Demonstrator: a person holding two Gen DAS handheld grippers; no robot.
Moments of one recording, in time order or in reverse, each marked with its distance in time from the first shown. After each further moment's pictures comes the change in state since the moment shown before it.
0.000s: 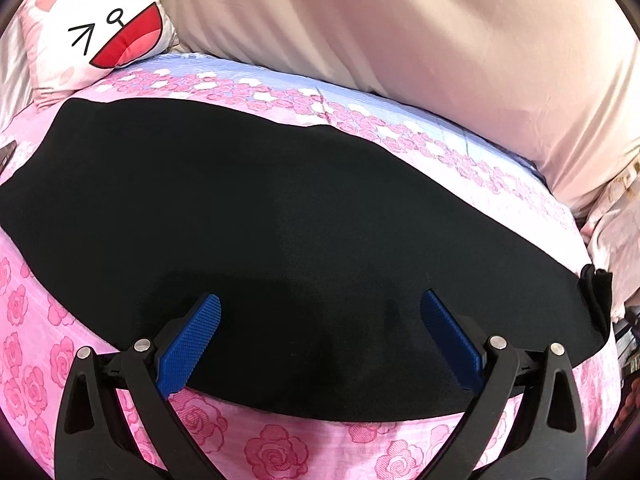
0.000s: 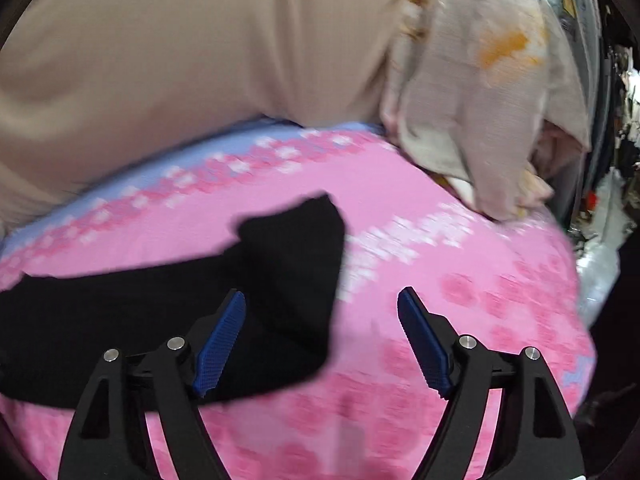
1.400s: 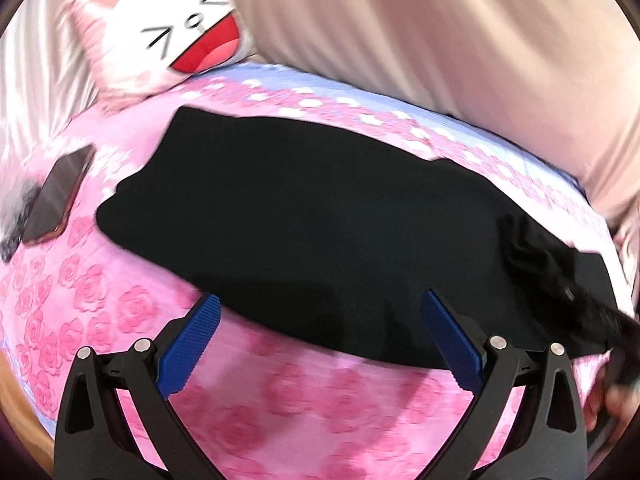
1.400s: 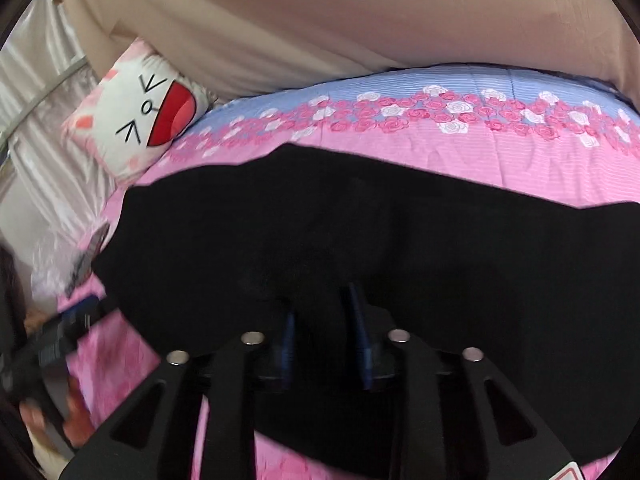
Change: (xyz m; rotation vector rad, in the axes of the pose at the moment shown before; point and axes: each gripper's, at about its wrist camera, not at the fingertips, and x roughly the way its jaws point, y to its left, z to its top) left arm -0.050 0.123 0.017 -0.046 -0.011 0.136; right arm -0.010 0.336 -0.053 -0.341 0.234 0.734
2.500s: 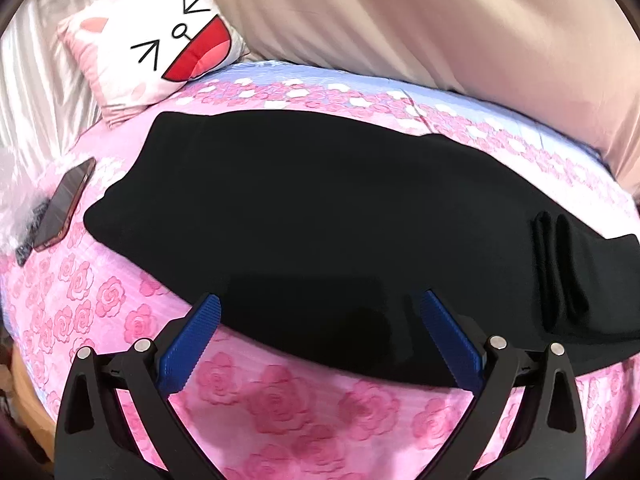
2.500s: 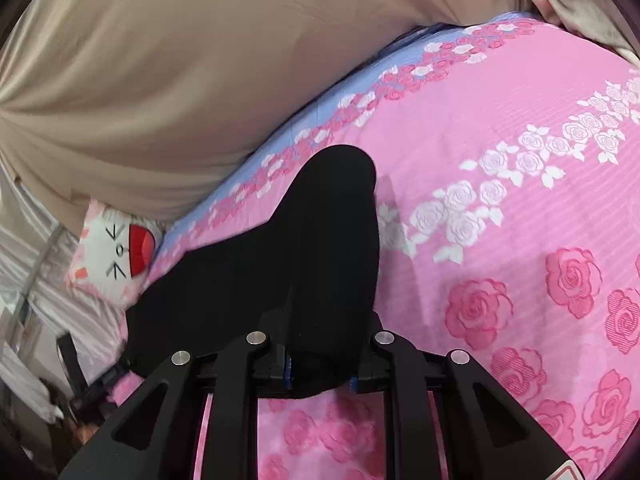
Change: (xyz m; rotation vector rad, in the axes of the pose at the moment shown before) left arm 0.020 -0.074 -0.010 0.095 0.025 0.151; right arm -0.122 -0.195 -0.072 0.451 -0.223 0.011
